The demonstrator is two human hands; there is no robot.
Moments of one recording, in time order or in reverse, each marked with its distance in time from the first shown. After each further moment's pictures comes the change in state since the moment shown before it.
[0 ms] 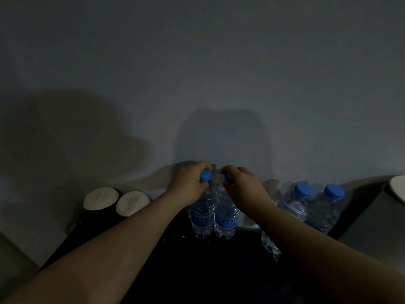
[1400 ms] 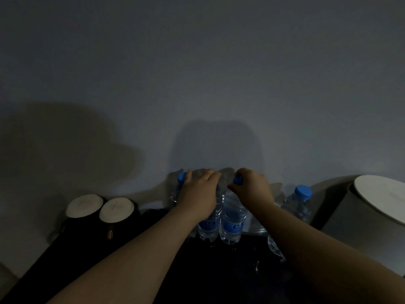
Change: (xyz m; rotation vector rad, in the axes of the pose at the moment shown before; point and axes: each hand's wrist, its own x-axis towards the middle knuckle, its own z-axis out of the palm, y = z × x) left_hand -0.009 0.060 0.037 0.413 -0.073 0.115; right_hand -0.011 0.036 -0.033 0.067 0.118 0.270
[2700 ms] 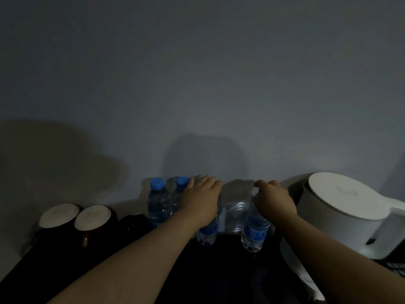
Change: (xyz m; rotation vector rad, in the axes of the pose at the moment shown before) left_hand 0.004 0.063 0.010 0.108 -0.077 0.120; right_hand -0.029 0.082 -0.062 -0.290 -0.029 0.180
